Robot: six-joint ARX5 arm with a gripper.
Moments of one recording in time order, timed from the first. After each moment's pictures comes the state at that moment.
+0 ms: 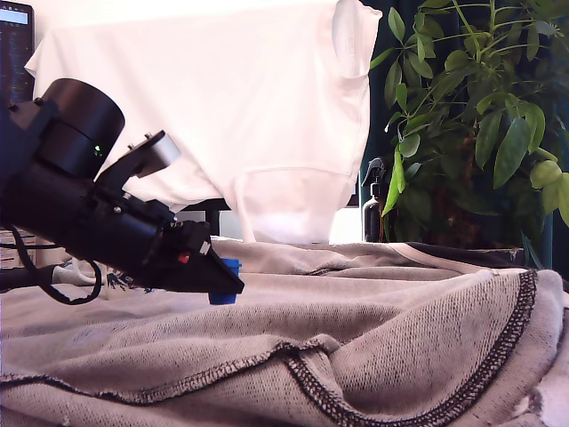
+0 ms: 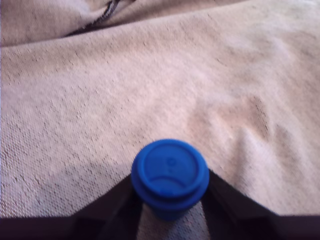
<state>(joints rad) -0.47 1.79 0.65 0.64 0.41 0.11</state>
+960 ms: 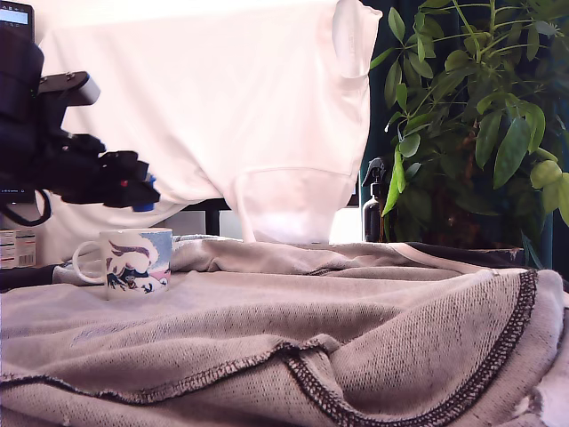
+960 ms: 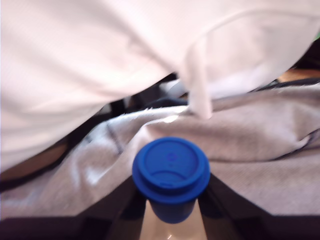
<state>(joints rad) -0.20 1.71 0.73 0.75 0.27 0.11</state>
